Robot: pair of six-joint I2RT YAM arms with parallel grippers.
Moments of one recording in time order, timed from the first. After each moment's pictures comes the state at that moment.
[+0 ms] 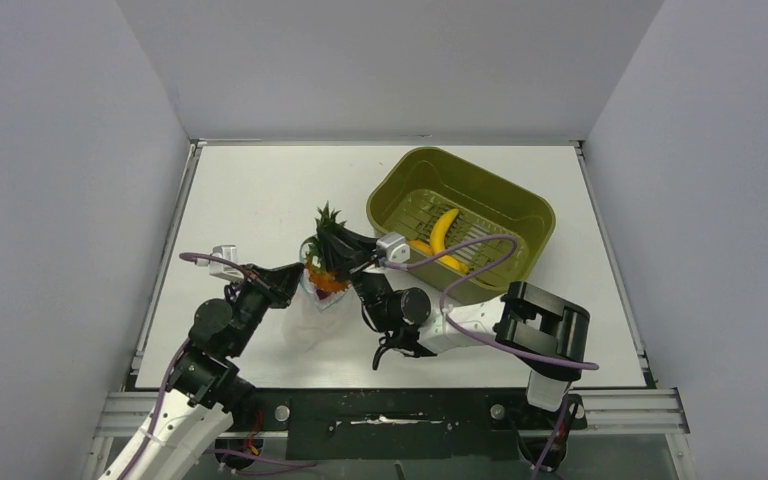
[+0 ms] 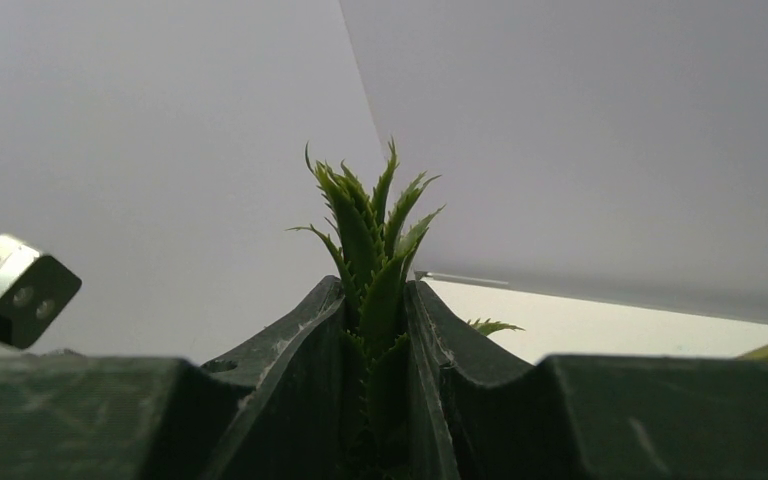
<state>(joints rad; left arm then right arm) -0.50 0.32 0.30 0.02 -0.10 -0.76 1.20 1.75 0.87 1.52 0.54 -0.04</state>
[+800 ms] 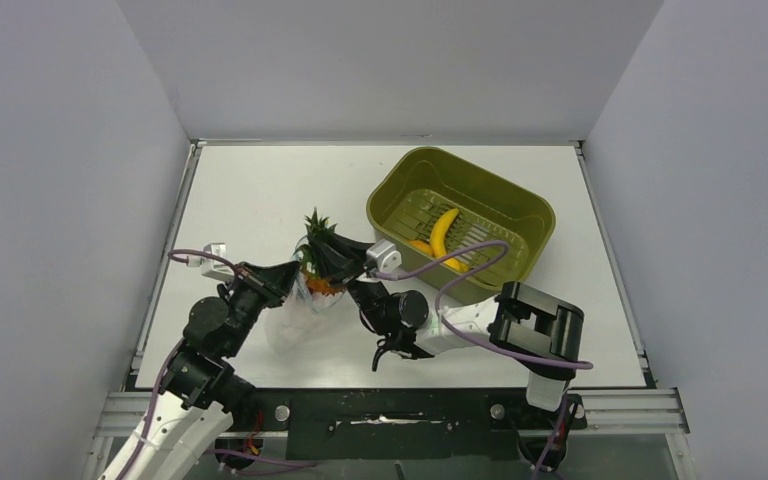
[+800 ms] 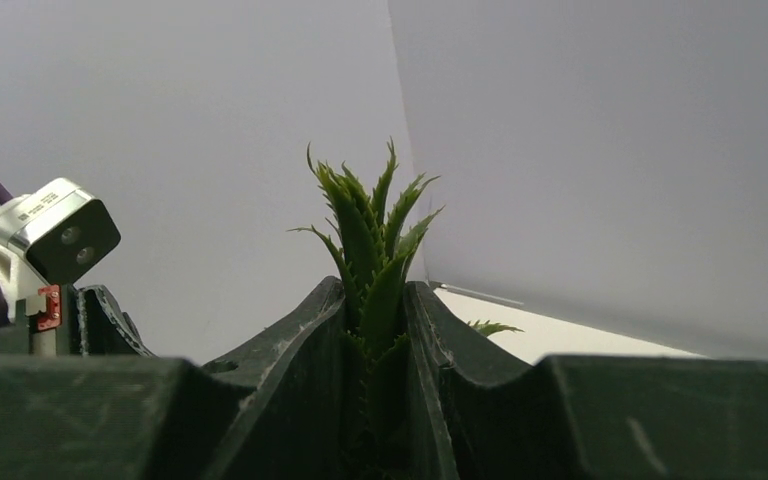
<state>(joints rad) -0.50 0.33 0.37 -0.08 -0.14 -0.87 1.22 1.77 0.85 1.56 0.48 -0.12</state>
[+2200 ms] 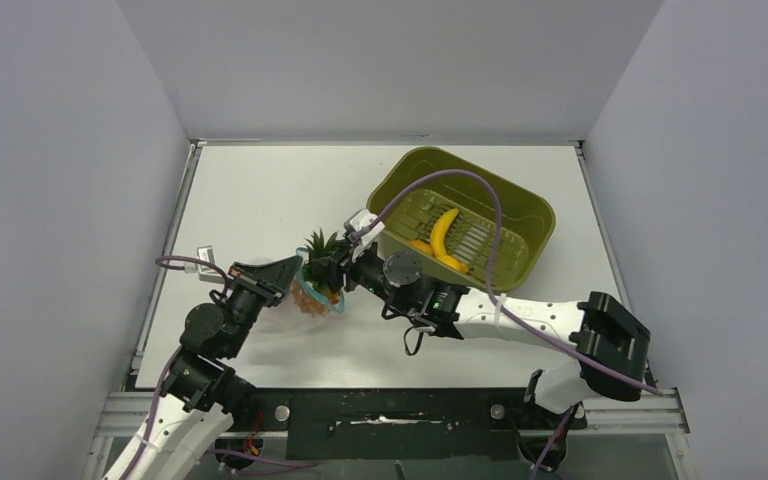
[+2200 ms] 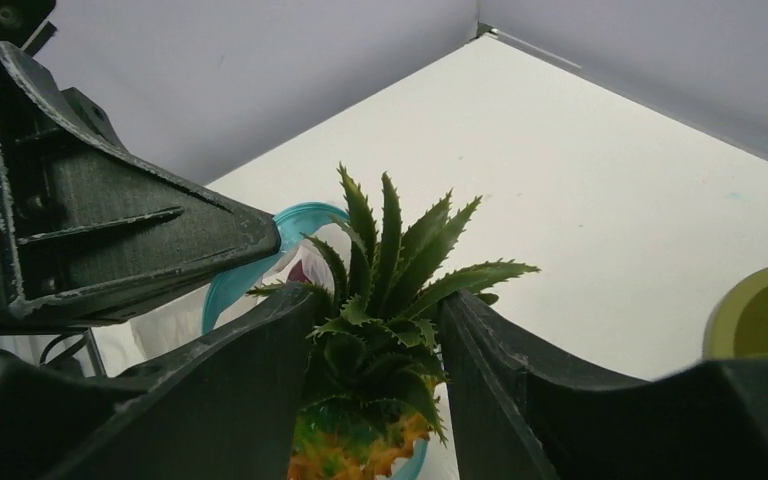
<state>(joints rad) -0.50 0.27 0.34 0.00 -0.14 -1.13 1.13 1.50 0.95 0.54 0.23 0.11</state>
